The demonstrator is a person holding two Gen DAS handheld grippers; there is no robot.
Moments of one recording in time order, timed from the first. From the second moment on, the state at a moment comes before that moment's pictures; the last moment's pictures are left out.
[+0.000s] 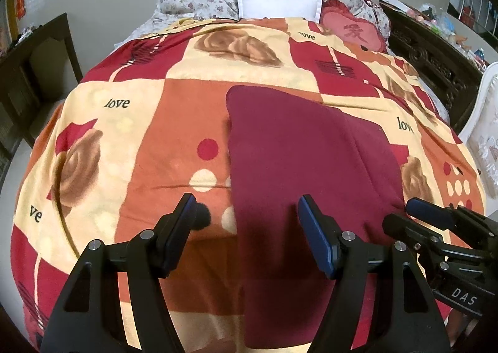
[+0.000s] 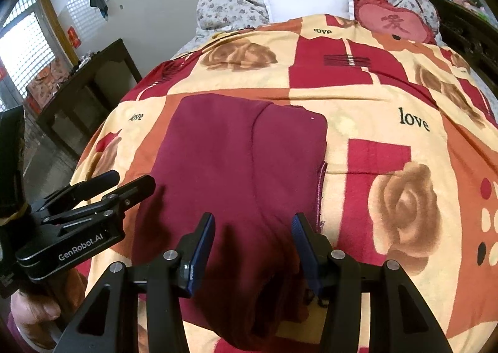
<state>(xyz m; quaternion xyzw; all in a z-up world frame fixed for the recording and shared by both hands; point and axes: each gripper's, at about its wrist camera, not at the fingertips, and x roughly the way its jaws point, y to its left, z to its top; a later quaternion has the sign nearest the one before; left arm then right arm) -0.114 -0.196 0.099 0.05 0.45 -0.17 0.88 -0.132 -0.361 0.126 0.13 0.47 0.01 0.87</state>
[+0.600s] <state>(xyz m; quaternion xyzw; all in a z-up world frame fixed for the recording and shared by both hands) -0.112 -0.200 0.098 0.05 0.45 -0.18 0.88 -0.128 -0.363 0.124 0.13 0.48 0.01 0.87</state>
